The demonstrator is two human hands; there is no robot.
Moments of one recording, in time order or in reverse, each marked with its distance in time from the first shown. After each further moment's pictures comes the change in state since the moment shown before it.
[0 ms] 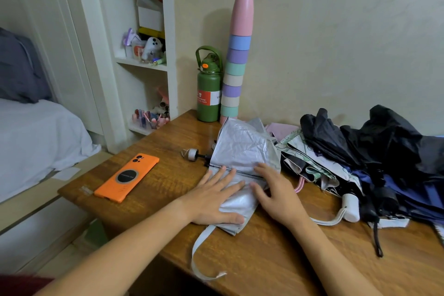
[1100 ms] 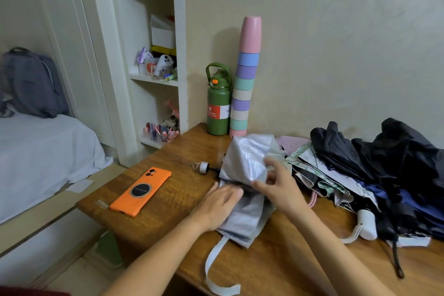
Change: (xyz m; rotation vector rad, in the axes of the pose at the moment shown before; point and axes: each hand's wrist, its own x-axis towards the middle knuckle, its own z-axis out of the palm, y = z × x) left_hand -0.006 0.007 -0.012 -0.585 0.319 -0.168; right_hand 0.037 -0.060 -0.030 0.527 -0.007 0.278
